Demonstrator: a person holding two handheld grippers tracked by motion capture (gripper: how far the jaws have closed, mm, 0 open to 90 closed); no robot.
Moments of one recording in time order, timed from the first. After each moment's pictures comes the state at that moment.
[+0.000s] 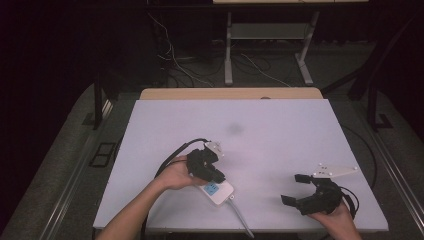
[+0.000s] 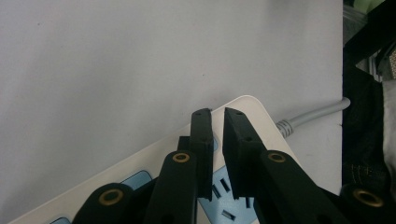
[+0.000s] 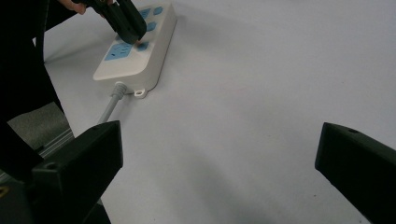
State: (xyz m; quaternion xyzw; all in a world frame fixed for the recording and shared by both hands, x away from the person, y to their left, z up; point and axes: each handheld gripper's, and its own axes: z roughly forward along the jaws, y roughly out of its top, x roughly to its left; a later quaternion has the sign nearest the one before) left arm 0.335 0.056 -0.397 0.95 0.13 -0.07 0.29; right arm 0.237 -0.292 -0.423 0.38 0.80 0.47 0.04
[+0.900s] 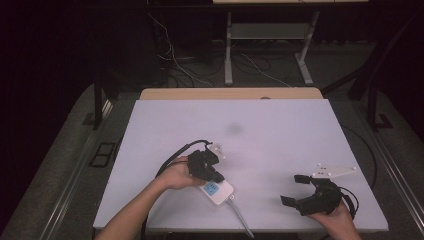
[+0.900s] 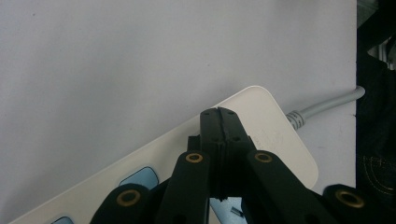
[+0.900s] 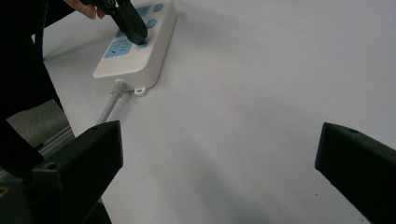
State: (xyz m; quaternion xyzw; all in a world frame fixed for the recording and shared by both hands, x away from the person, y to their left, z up) left arm 0.336 0.055 -0.403 0.95 0.12 -0.07 0.28; right arm 0.236 -0.291 -0.424 0.38 0.80 0.47 0.04
